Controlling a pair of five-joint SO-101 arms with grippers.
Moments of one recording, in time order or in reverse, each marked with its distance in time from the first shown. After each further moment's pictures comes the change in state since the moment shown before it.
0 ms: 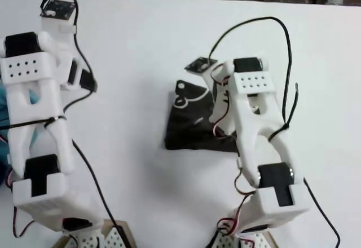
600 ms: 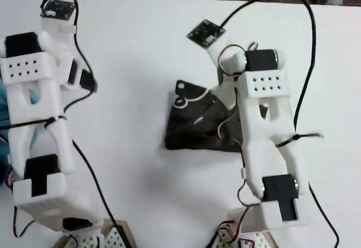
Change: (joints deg) left arm 0.0 0.0 0.0 0.0 0.0; right arm 0.4 -4.2 -10.1 -9.7 0.4
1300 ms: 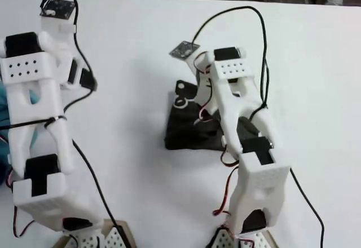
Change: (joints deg) left arm 0.0 0.0 0.0 -0.9 0.0; right arm -4.3 23.6 -7.0 -1.5 -1.1
